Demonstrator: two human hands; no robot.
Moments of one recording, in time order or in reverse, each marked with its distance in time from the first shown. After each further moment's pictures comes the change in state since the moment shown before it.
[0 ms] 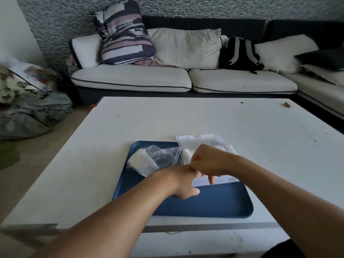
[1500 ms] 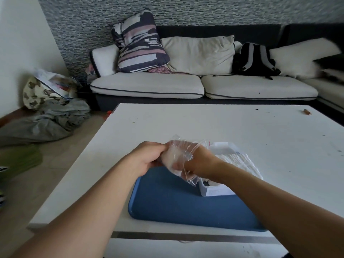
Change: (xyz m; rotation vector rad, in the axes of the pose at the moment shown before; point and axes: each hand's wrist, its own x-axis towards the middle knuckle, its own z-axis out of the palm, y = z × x) left_hand -0.030 -0.090 -0.043 -1.376 0.583 -0.403; right_hand 0.028 -0.042 0.024 0.526 0.131 -0.157
